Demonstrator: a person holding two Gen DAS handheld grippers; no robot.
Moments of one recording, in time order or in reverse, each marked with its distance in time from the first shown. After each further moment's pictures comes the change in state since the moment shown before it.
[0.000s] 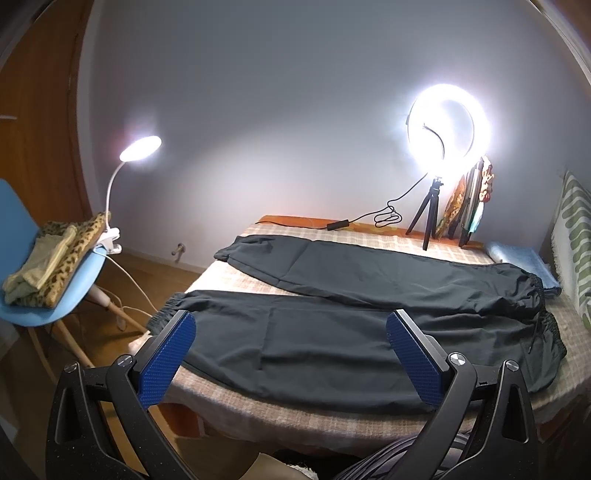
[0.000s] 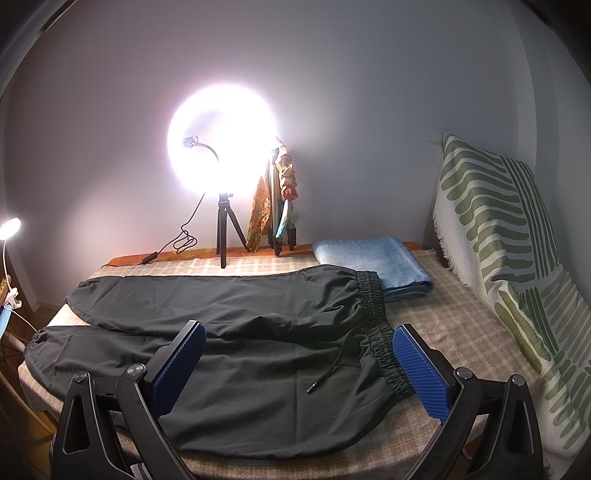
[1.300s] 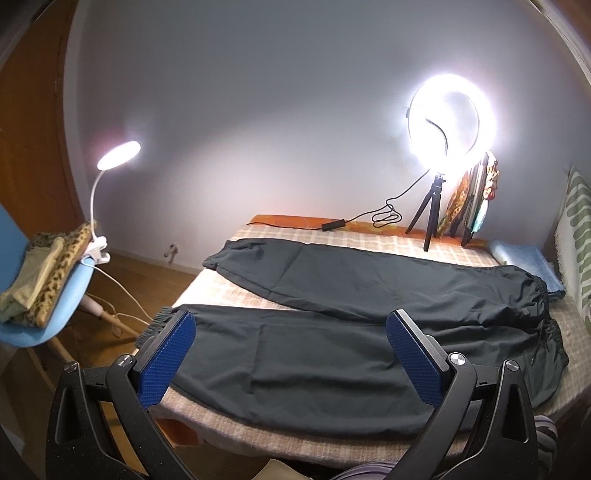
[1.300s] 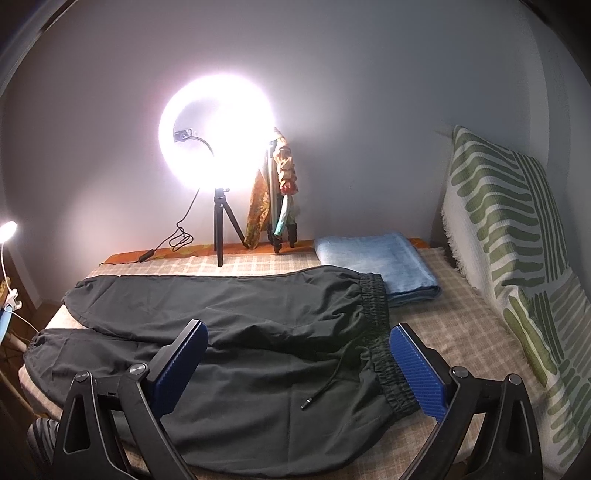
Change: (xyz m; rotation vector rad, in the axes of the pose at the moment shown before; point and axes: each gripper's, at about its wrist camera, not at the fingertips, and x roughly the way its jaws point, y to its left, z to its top) left arm 0.038 -0.012 0.030 0.021 0.042 -0.008; right arm 0.036 -0.012 0.029 -0.003 0.047 0.045
